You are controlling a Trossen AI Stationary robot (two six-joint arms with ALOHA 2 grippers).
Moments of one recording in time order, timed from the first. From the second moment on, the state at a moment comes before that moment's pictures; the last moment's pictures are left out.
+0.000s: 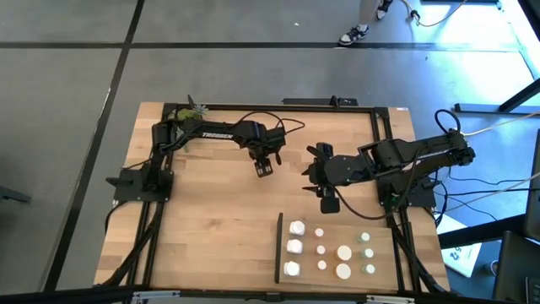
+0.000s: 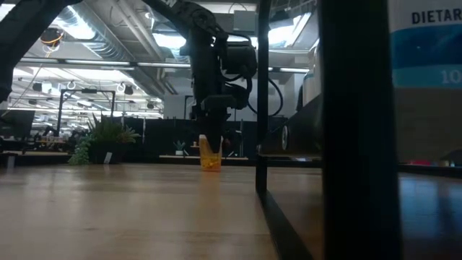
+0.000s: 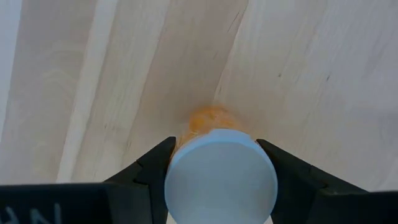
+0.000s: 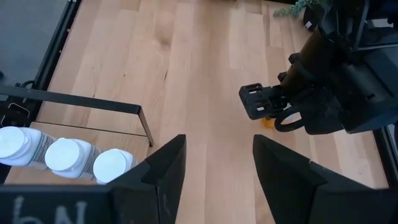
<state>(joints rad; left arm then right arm) 0.26 2.02 1.52 -0.87 -0.06 -0.10 0.29 1.43 1.55 -0.94 0.25 0.10</state>
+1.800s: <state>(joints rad) -0.16 1.40 1.52 -1.09 -0.48 -0.34 0.29 1.43 1.55 -0.84 0.24 0.14</state>
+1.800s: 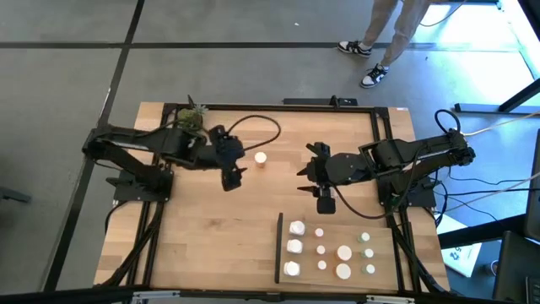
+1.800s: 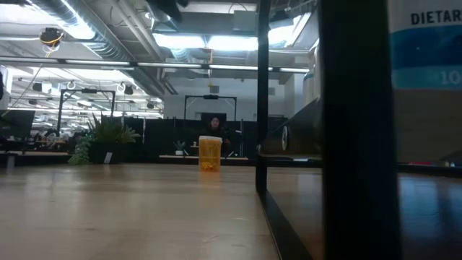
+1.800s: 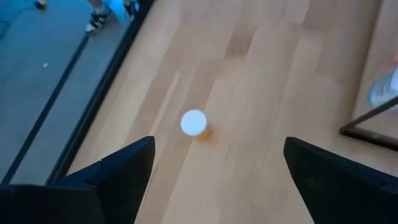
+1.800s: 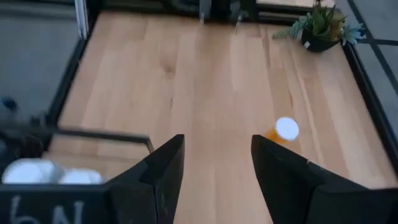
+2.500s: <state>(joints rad) -0.32 1.34 1.53 -1.30 -0.66 -0.63 0.02 1.47 1.58 -0.81 0.00 0.15</state>
